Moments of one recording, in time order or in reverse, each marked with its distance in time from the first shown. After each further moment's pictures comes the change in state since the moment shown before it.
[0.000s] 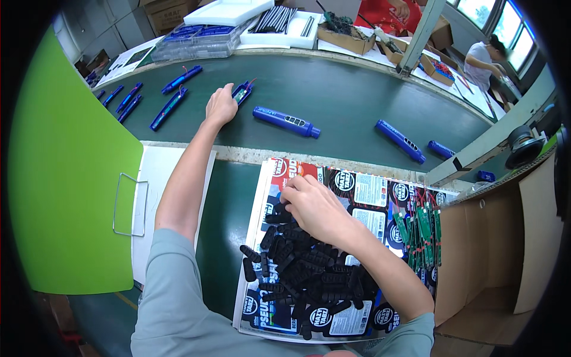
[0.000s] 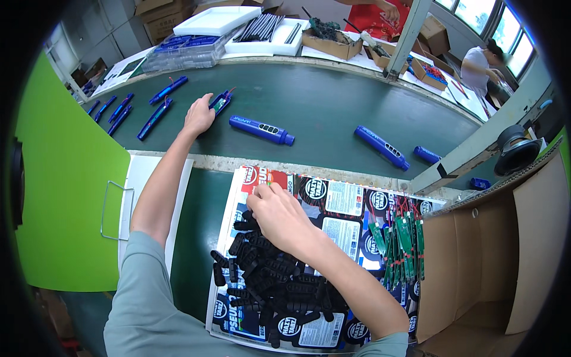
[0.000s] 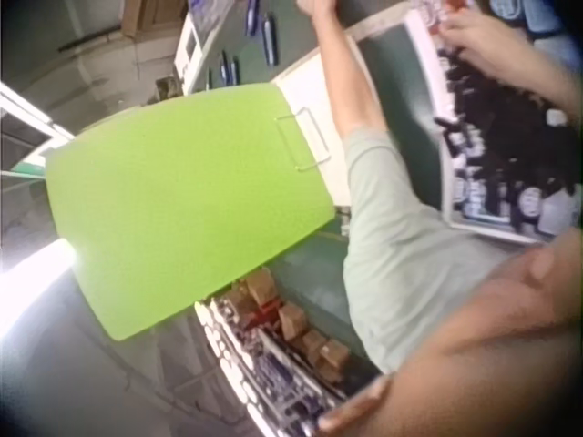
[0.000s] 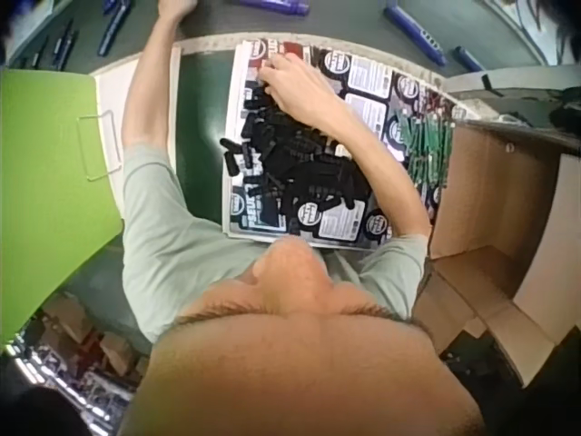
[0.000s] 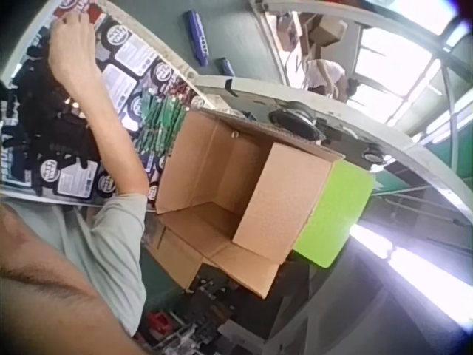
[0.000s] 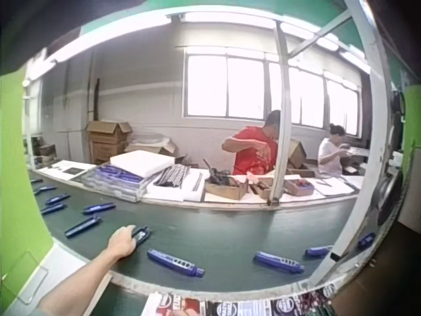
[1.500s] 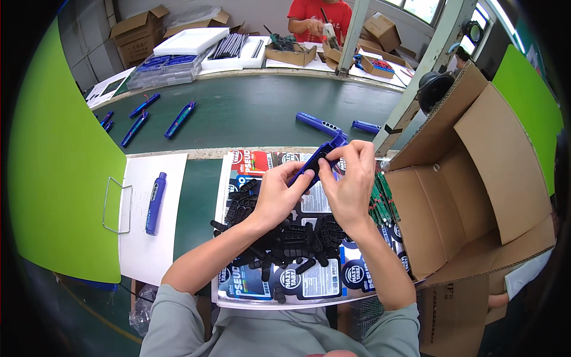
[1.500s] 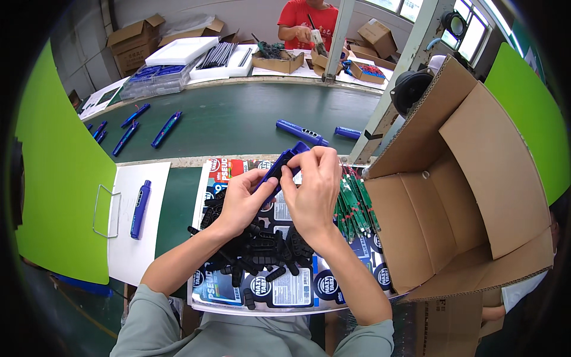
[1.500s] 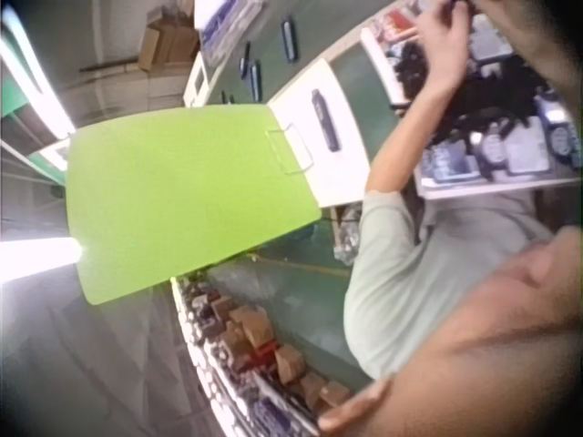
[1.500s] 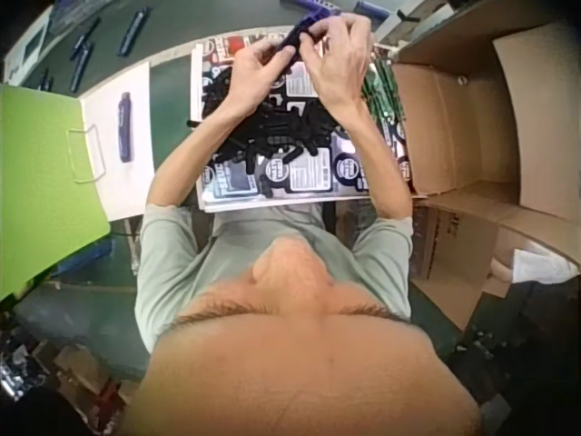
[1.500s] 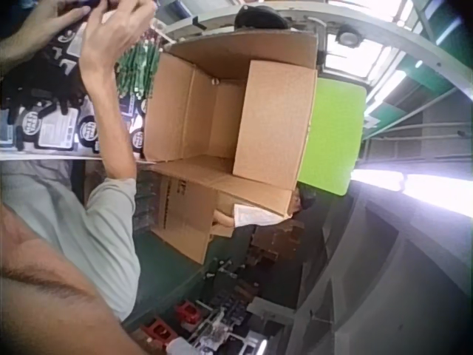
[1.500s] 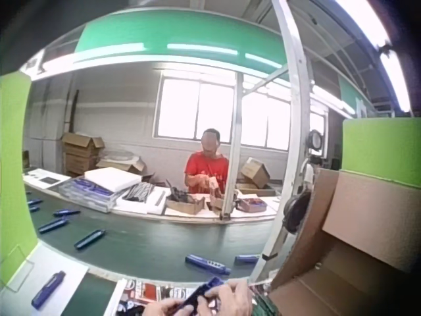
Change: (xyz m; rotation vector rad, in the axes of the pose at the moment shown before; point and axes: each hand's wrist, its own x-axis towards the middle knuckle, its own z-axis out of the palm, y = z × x) left_hand -0.285 0.238 -0.111 -1.409 -0.546 0.079; right_hand -0.115 -0.037 -0.086 -0.240 0.936 0.274
